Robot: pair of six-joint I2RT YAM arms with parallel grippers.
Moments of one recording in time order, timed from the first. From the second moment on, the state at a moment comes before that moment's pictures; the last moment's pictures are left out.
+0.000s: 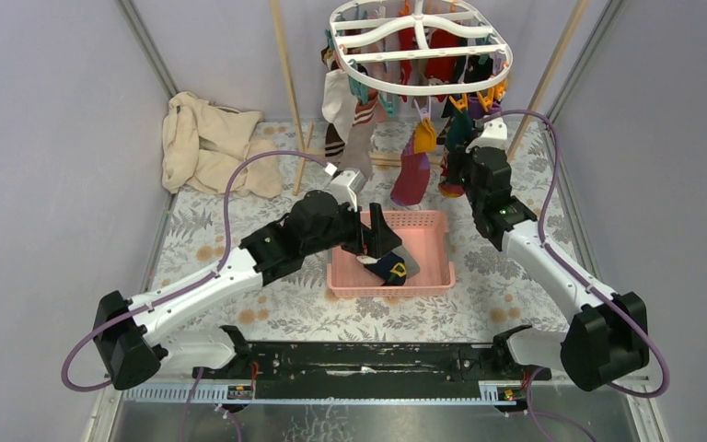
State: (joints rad) left arm -0.90 1.20 1.00 -0.19 0.09 -0.63; right arm 0.36 1.26 0.93 0.10 0.24 0.29
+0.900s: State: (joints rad) left arm -0.88 1.25 0.94 0.14 0.18 -0.62; right arm 0.36 1.13 1.08 -0.32 -0.50 0.45
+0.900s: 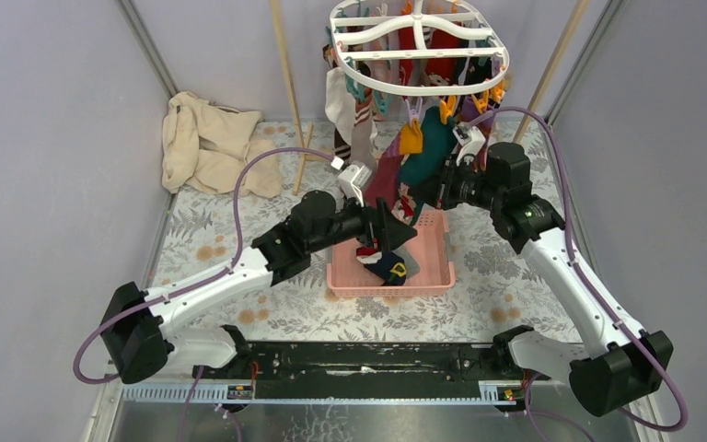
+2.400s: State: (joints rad) left arm -0.87 1.26 0.74 0.62 0.14 -0.55; right arm 0.36 1.08 1.09 -0.31 -0.78 0.65
